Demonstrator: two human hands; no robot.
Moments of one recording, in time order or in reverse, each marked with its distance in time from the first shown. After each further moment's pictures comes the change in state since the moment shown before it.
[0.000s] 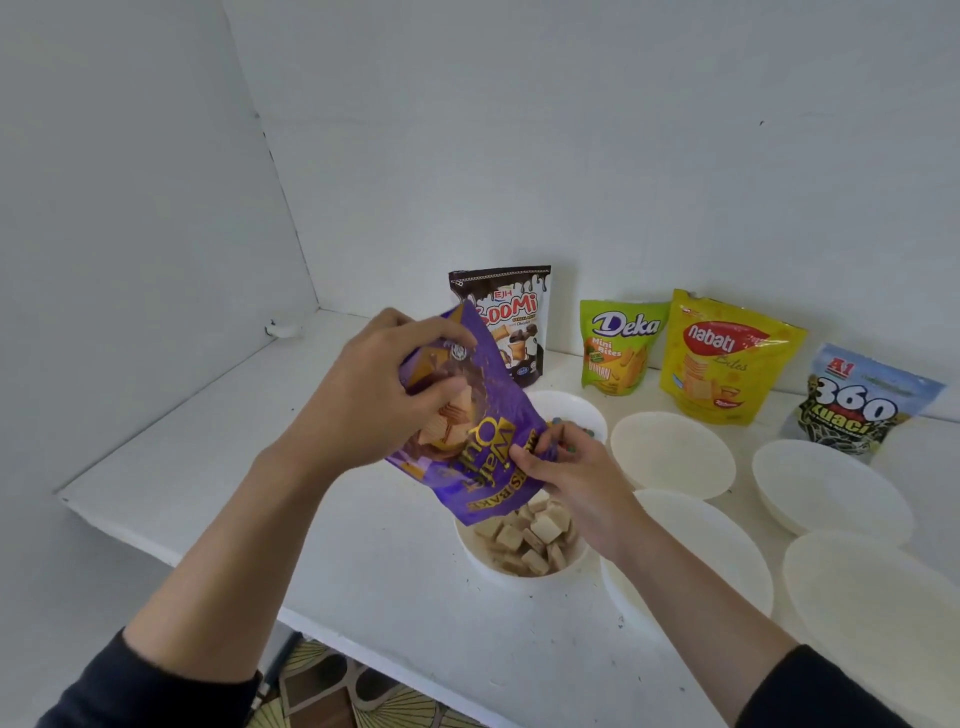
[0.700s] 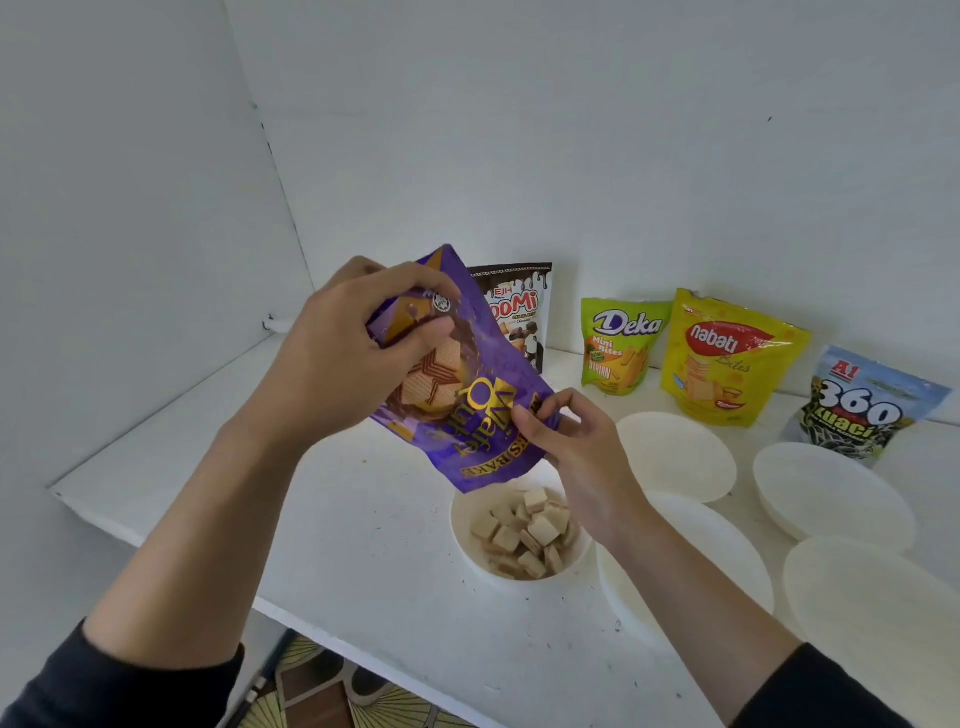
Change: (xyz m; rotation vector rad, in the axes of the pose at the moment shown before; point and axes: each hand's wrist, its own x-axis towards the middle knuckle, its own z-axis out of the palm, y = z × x) left_hand 0.014 0.007 -0.020 -0.041 0.147 0.020; right_hand 0.001 -0.023 0.009 0.059 0.003 -0.182
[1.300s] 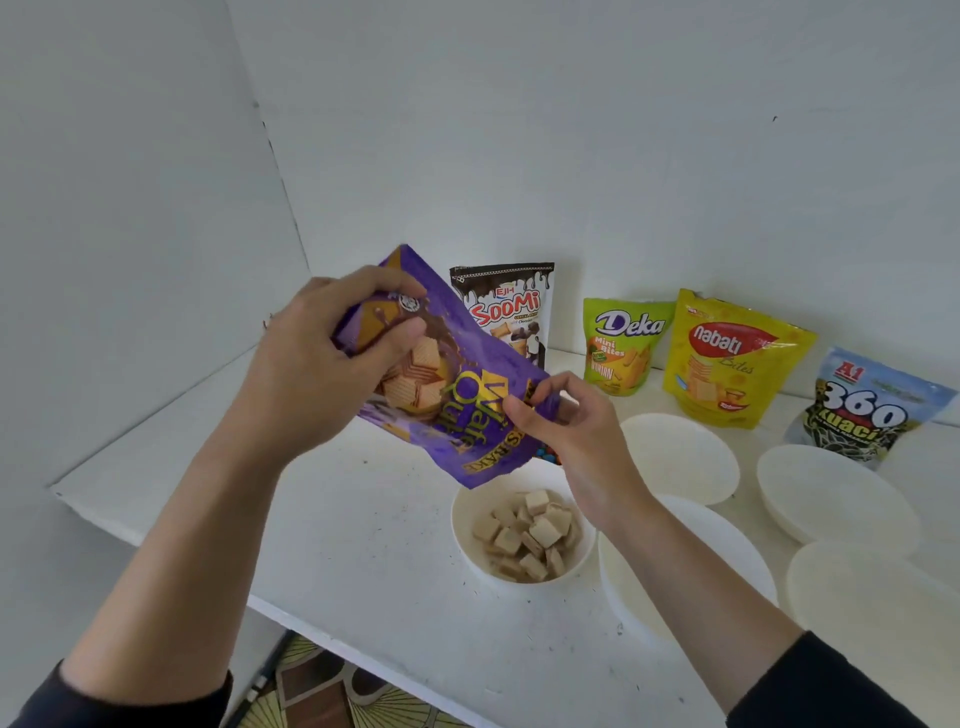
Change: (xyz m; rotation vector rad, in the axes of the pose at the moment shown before) left_hand -0.010 -0.016 -0.006 -0.099 0.056 -0.119; right_hand 0.005 -0.015 0.011 -0.092 0.014 -0.038
